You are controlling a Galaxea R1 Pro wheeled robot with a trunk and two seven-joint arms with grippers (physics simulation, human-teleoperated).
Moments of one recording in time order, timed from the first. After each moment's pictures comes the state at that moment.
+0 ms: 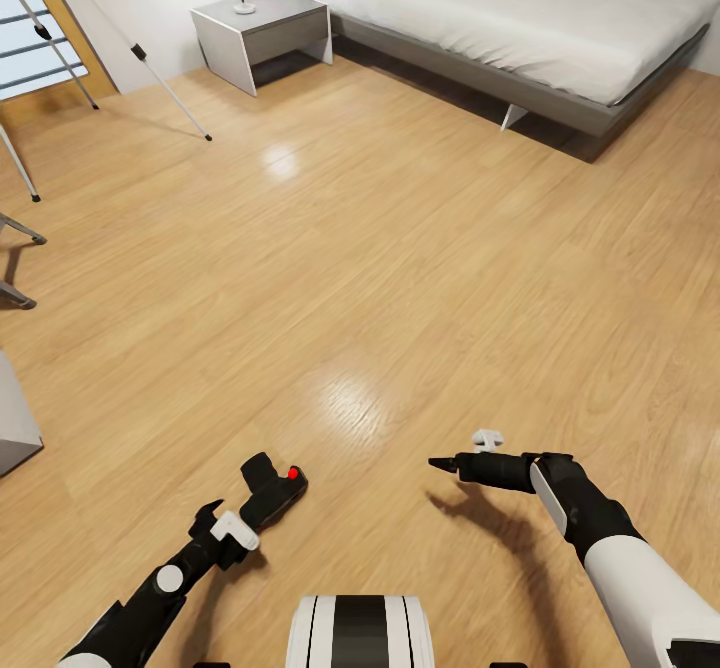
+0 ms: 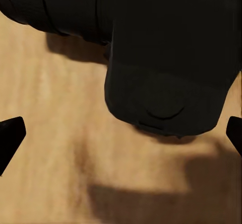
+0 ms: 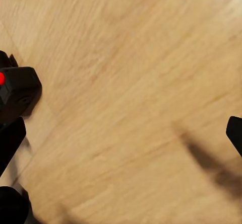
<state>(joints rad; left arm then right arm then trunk) -0.48 0.13 -0.06 -0.55 -0.52 -0.18 -0.16 -0.73 -0.15 -0.02 -0.65 -0.10 0.58 0.77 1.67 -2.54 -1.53</state>
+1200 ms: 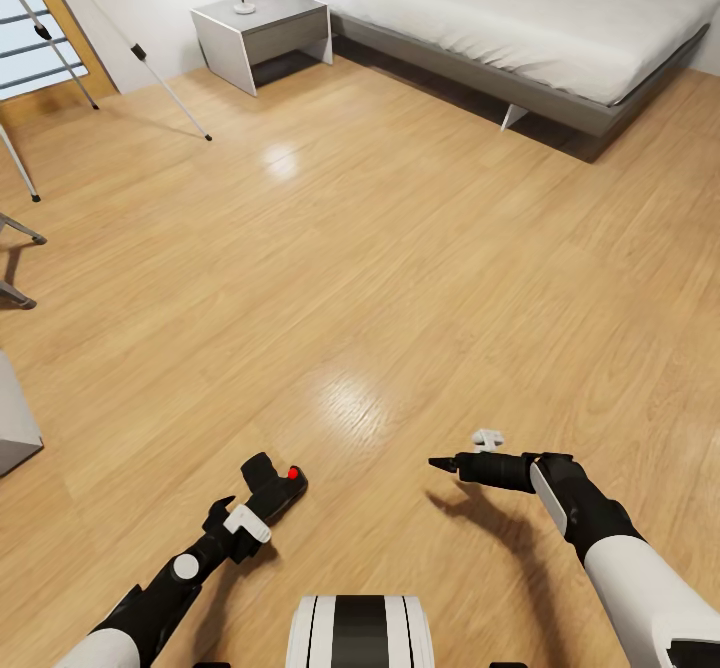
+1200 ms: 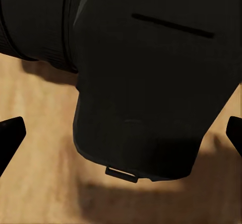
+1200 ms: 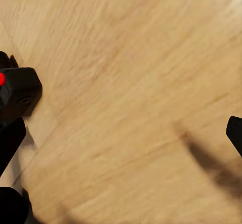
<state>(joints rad) -0.55 0.09 -0.06 -0.44 -0.52 -0.19 -0.15 -0.73 -0.15 -0.02 -0.65 -0.11 0.58 0.77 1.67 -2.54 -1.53</state>
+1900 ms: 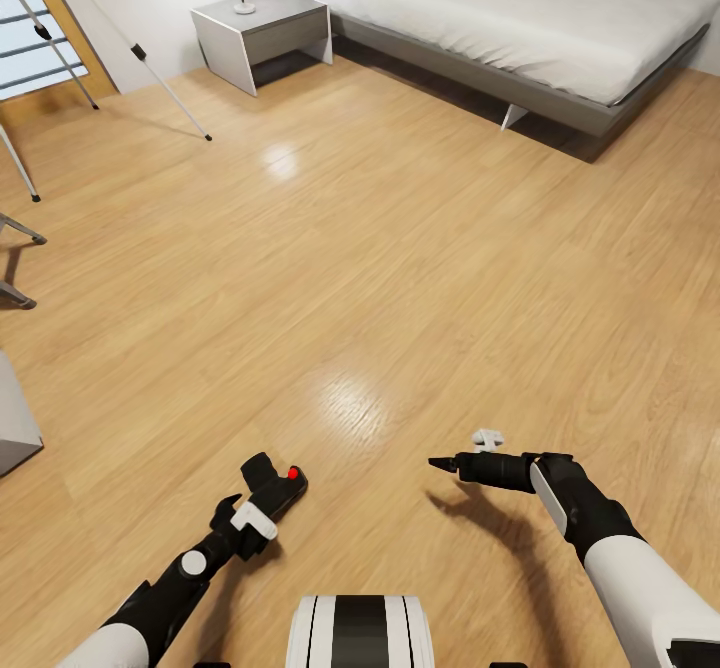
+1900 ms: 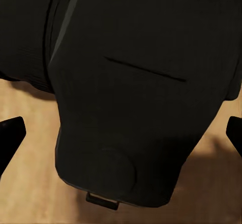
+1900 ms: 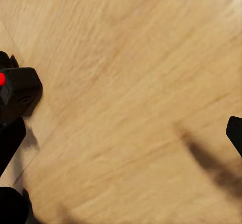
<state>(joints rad) -0.56 0.07 -0.06 -0.43 -0.52 -0.18 -0.15 -0.73 -0.15 -0.02 -0.65 -0.11 0.58 0.77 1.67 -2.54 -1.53</state>
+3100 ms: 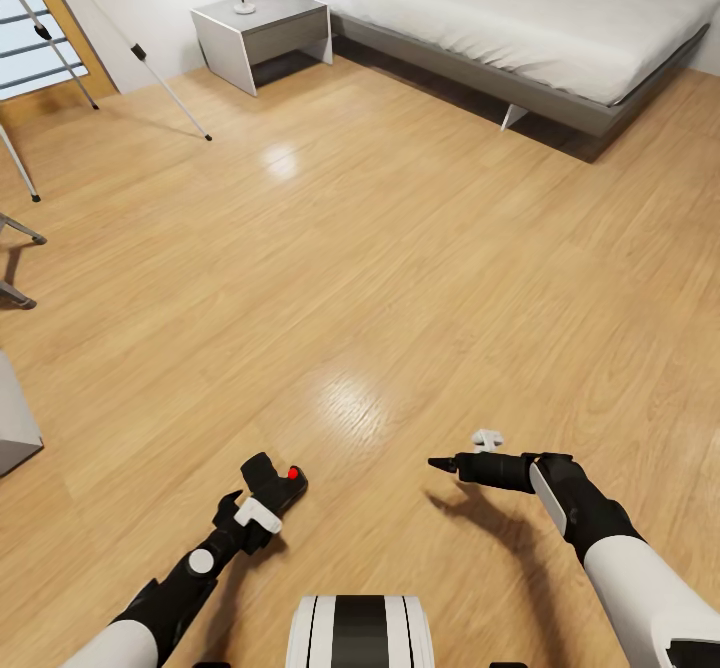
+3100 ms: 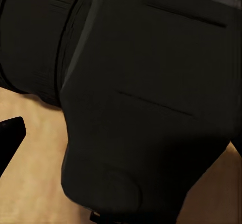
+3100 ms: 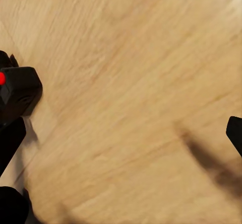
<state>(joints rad) -0.57 0.05 -0.05 -0.42 -0.51 -0.19 -0.08 -0.73 -0.15 -0.02 -0.65 -0.10 0.58 0.77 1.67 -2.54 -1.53</state>
